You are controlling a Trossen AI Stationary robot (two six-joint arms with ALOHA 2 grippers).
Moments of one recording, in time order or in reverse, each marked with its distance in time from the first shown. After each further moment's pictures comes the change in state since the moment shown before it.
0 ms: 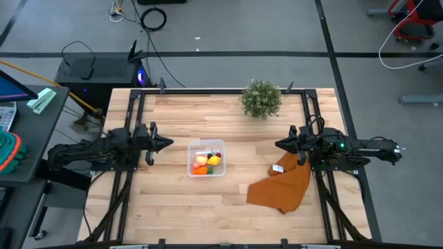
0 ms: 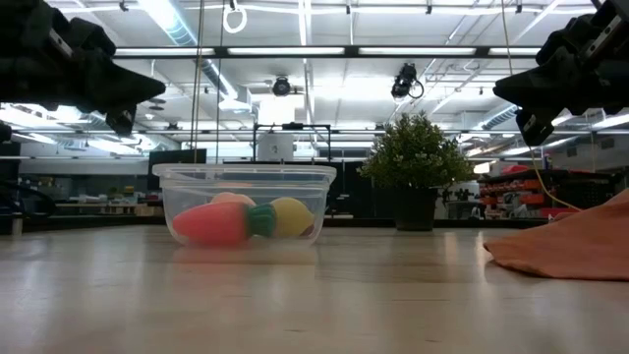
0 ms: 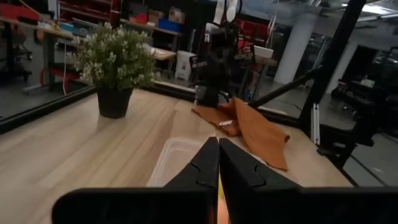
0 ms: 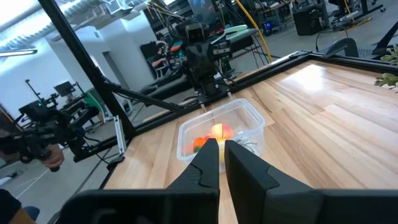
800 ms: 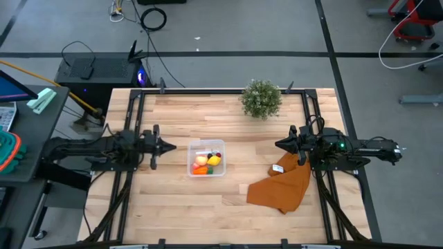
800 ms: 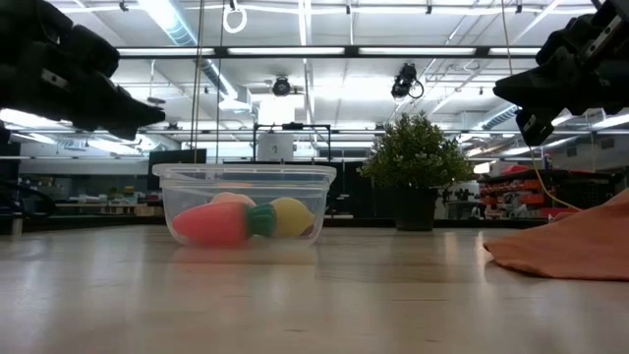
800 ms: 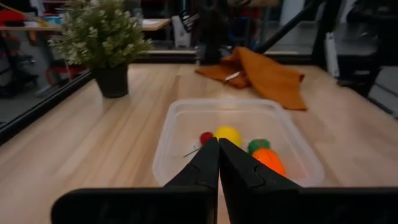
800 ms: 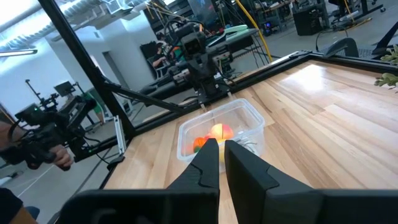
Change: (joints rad) left arm -0.071 0.160 -0.001 -0.005 -0.035 0.228; right arm 0.000 0.000 0.000 0.000 0.000 0.000
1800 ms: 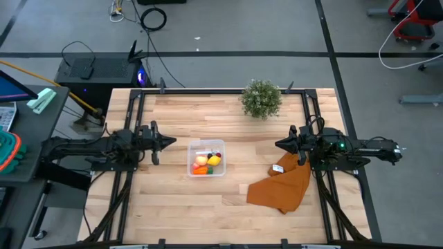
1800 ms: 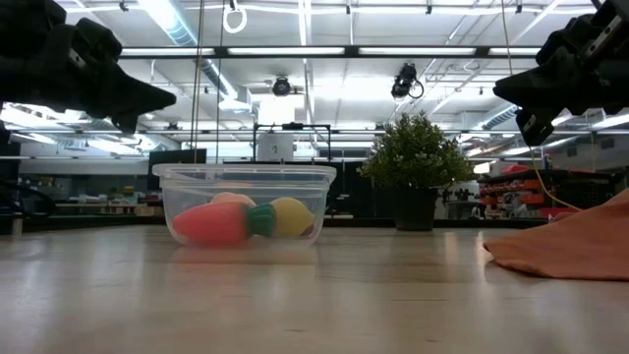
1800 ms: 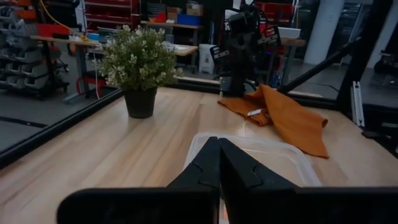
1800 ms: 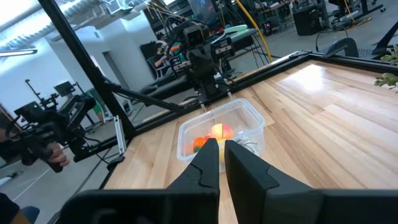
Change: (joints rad) left arm 0.000 0.027 0.000 0.148 -0.127 -0.095; right arm 0.000 0.000 0.000 0.000 0.000 0.000
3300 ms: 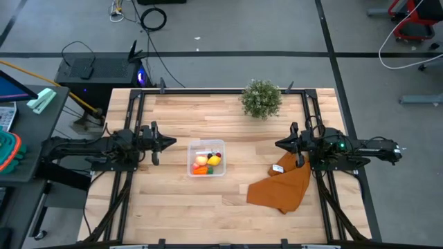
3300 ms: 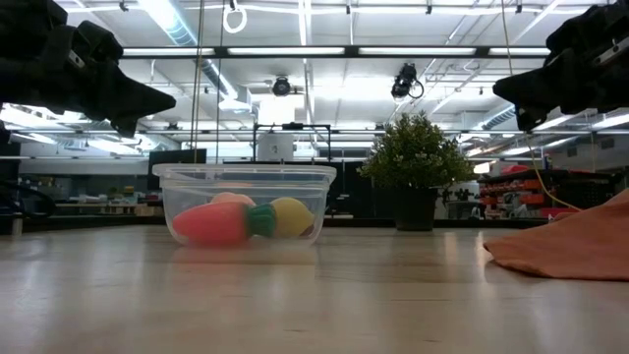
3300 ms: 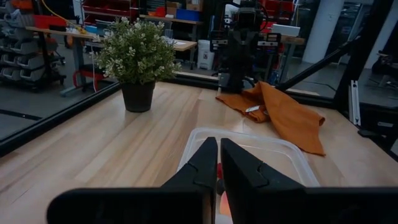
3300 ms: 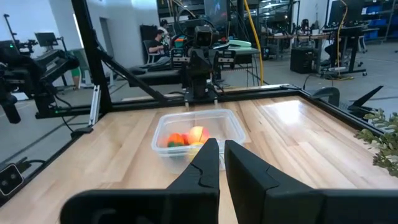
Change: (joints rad) left arm 0.000 0.002 0.000 -0.016 0.008 -0.032; right arm 0.000 0.000 0.000 0.000 0.000 -0.338
